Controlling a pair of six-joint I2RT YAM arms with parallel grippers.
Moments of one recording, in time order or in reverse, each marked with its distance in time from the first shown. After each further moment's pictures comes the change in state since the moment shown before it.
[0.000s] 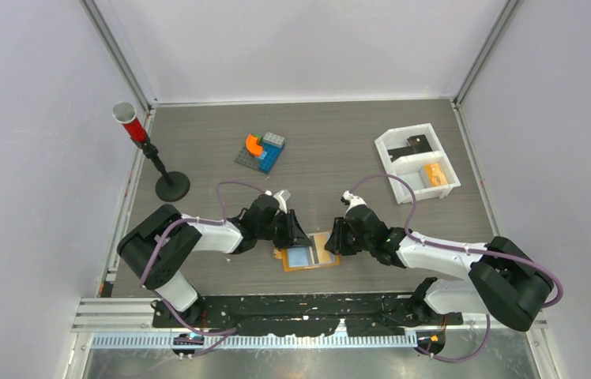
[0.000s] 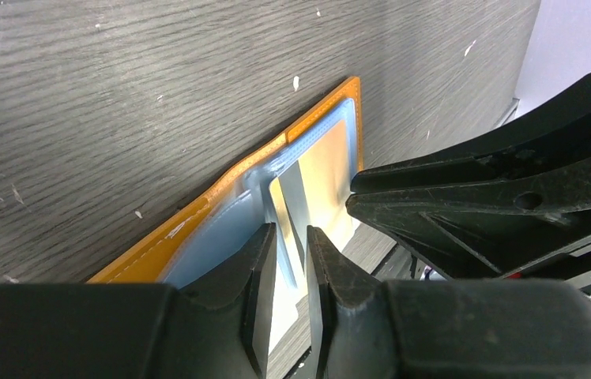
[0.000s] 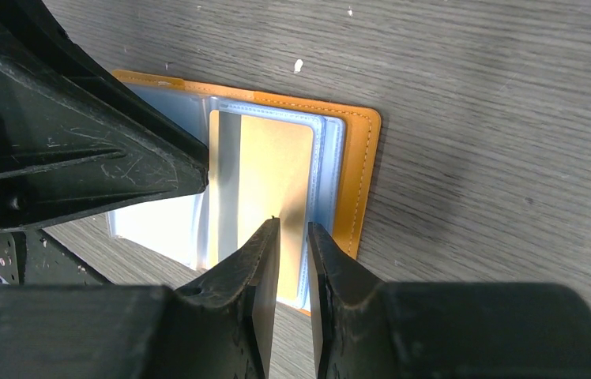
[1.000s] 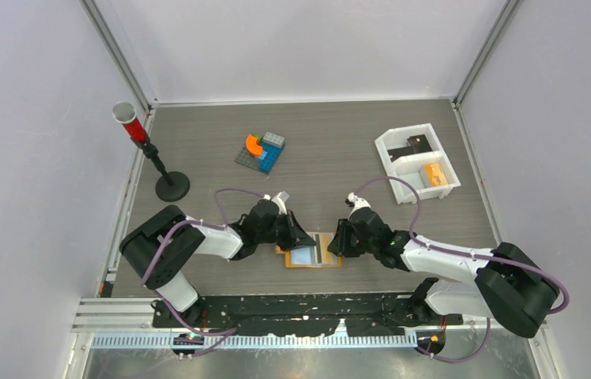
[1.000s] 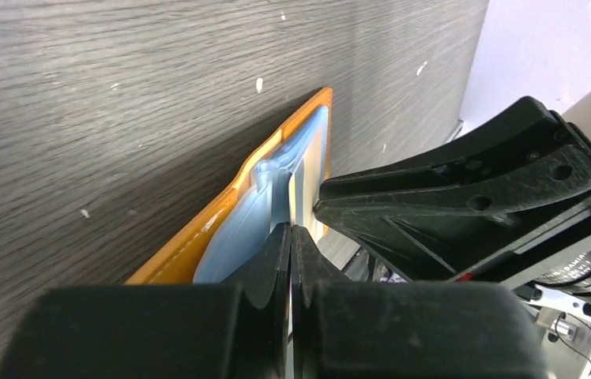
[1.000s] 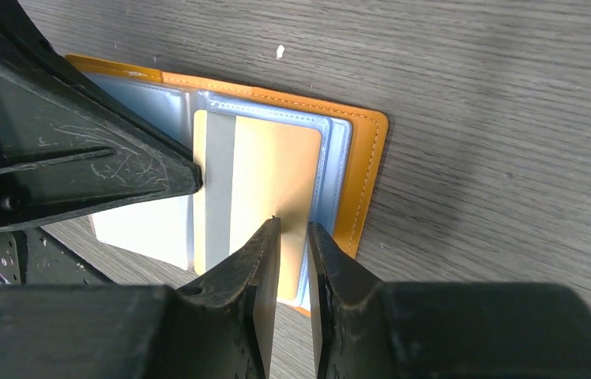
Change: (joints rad) left arm -0.037 0.011 -0.057 0.164 -0.034 -0.171; right arm -0.001 -0.051 -0.038 -0.006 0.004 0.023
